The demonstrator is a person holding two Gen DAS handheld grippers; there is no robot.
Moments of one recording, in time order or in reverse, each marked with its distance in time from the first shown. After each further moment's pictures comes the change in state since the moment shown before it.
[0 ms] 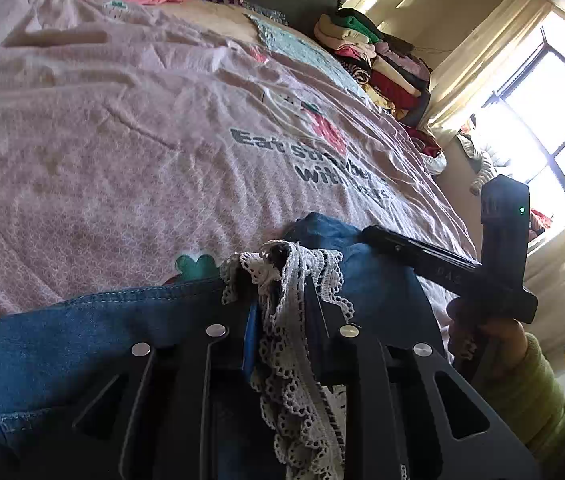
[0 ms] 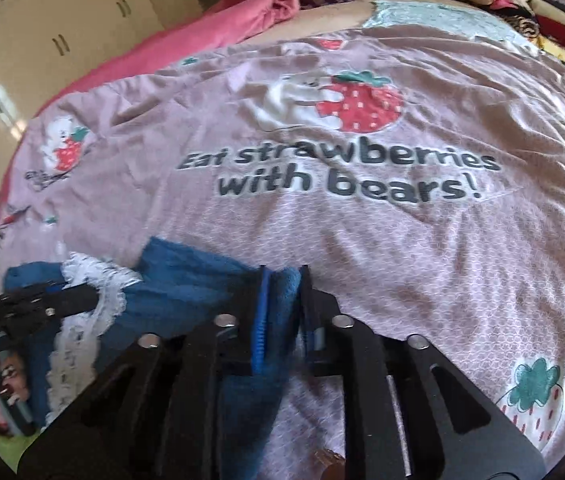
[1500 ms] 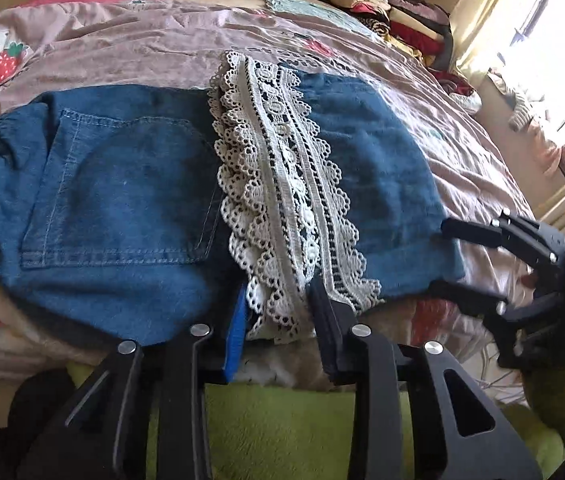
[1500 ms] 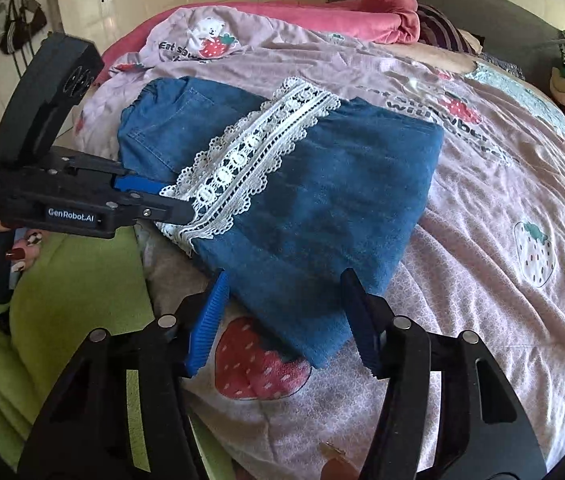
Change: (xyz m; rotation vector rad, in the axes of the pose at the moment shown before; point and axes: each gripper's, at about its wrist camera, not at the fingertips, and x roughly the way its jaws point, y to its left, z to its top) left arm -0.065 -0.062 -0.136 0.113 0.098 0.260; right arm -0.115 0.082 -0.156 -0.451 0.004 0.125
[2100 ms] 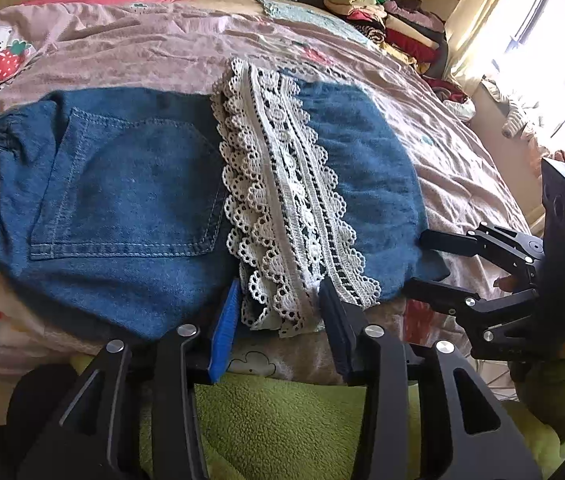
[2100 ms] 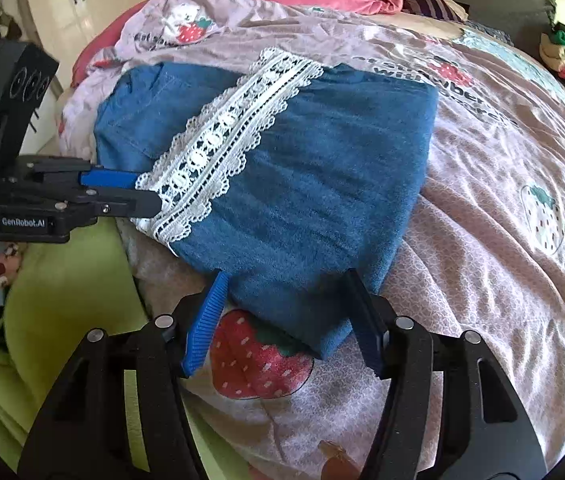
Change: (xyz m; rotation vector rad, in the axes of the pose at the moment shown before) left arm -0.010 0.001 -0.001 -0.010 -0.032 -0.029; right arm 0.015 -0.010 -0.001 0.105 0.088 -0.015
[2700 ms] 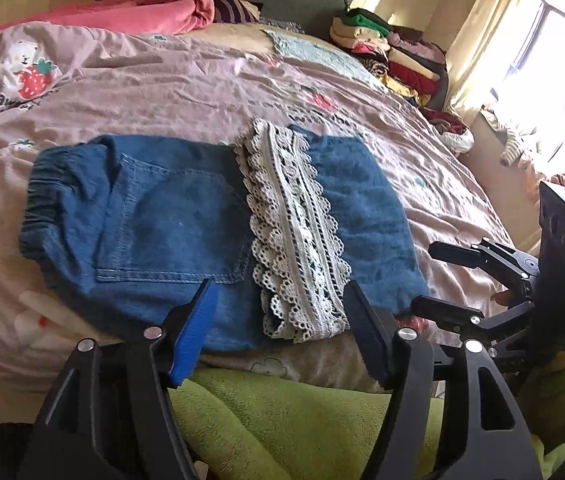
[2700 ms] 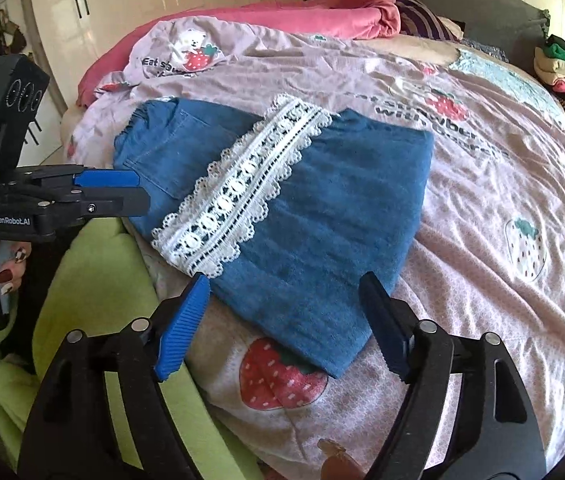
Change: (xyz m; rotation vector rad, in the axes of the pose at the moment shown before) left arm -0.047 0.008 0.006 -0.033 -0.116 0.010; right arm -0.026 0.017 0.020 -0.025 -0.074 -0.013
